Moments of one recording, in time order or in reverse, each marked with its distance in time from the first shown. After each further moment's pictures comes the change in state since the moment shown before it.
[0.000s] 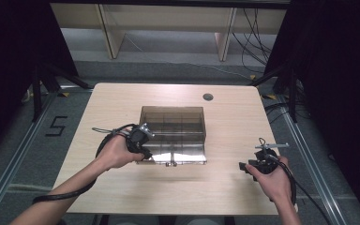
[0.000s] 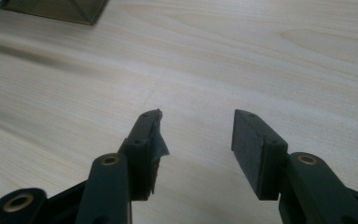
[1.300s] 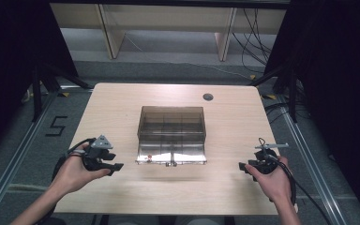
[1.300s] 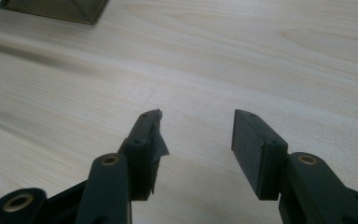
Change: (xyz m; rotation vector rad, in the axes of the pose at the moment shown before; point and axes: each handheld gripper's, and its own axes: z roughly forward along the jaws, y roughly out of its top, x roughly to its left) left arm 0.014 -0.108 -0.043 -0.141 0.111 -0.119; right arm 0.000 0.000 0.000 -0.001 -0.005 -0.006
